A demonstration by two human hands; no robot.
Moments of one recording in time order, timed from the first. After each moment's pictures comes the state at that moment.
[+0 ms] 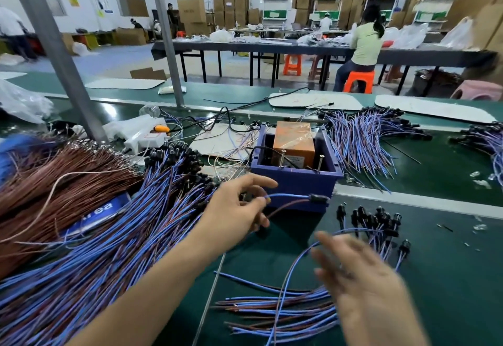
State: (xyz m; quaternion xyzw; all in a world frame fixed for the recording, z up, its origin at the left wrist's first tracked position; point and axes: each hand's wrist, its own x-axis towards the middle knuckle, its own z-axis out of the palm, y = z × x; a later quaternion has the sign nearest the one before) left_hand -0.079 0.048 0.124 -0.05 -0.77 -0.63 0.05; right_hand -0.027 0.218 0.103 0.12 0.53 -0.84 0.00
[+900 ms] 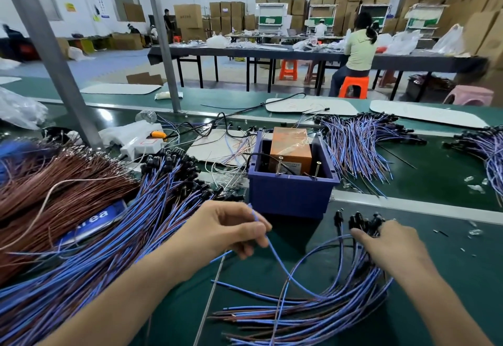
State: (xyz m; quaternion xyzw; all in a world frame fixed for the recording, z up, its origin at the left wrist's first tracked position) left_hand -0.063 0.021 0.125 -0.12 -0.70 -0.69 -0.11; right_hand -0.114 0.296 0.097 0.16 0.96 -0.22 0.03
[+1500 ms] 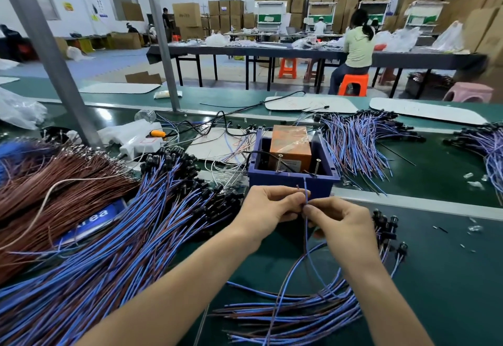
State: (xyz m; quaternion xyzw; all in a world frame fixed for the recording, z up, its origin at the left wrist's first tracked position) left_hand -0.113 0.093 0.112 -0.02 -0.67 -0.74 -0.06; right_hand -0.096 0.226 0.103 0.01 0.74 -0.66 -0.08
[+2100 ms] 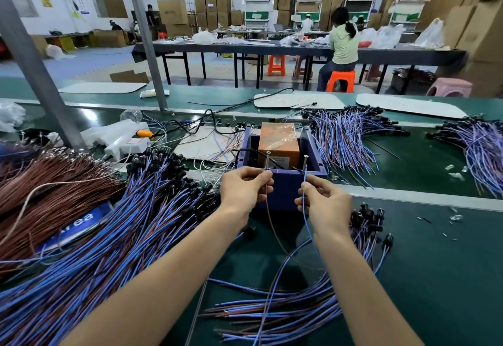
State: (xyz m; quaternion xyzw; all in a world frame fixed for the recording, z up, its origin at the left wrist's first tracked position) left_hand -0.153 0.085 0.106 0.12 -0.66 -0.74 0.06; right_hand -0.142 0.213 0.090 0.13 0.65 -0.74 -0.13
